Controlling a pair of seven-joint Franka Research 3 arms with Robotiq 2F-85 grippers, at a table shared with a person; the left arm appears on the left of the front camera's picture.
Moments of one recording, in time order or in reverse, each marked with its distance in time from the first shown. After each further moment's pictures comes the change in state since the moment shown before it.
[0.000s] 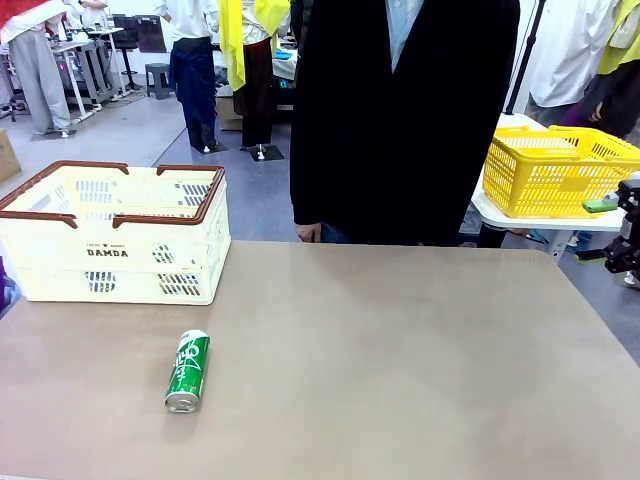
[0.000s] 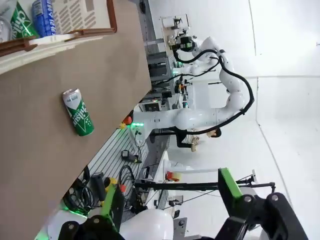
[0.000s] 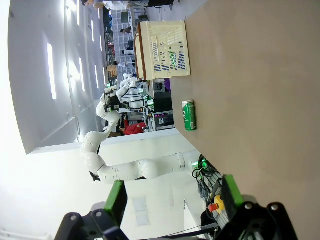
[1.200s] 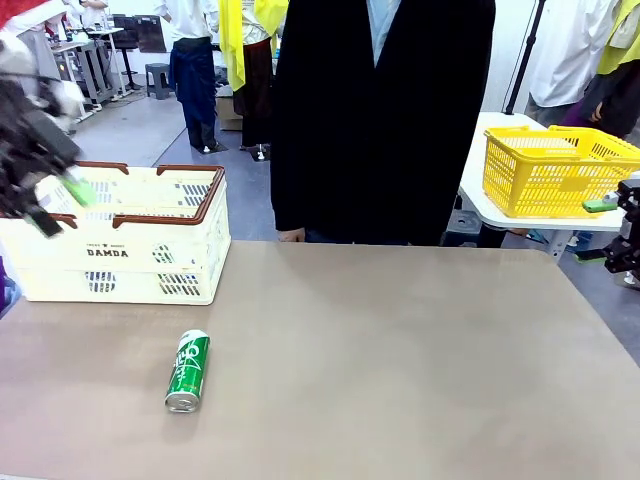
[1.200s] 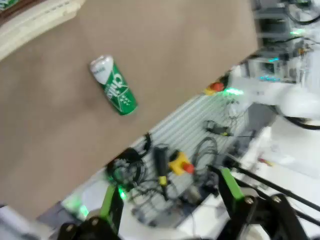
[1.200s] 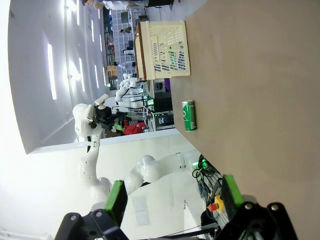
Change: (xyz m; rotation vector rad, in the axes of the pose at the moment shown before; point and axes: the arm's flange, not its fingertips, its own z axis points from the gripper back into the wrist) left arm 0.009 -0.115 -0.252 0.736 0.231 -0.042; right arm 0.000 0.000 0.000 0.000 0.001 0.001
